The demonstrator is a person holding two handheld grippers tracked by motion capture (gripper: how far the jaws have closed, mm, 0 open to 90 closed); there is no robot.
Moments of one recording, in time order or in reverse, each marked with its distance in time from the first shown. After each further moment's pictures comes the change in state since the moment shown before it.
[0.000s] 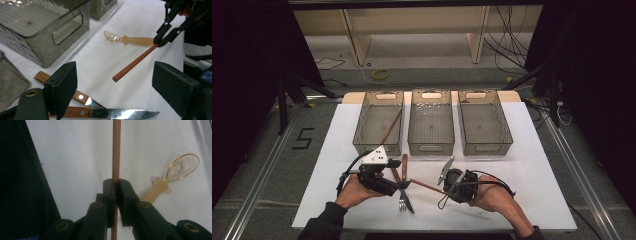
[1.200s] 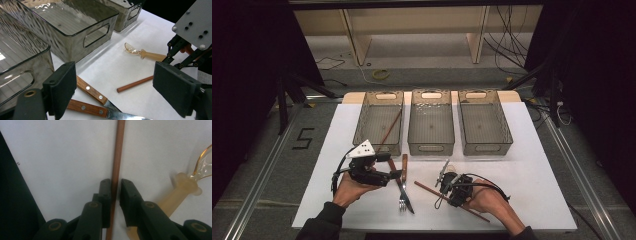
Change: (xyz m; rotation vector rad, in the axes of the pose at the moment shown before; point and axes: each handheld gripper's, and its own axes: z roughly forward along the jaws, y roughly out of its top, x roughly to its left) left arm 0.022 -0.013 -0.016 -0.136 0.101 -0.165; right arm -0.008 0.000 0.042 0.078 0.047 0.068
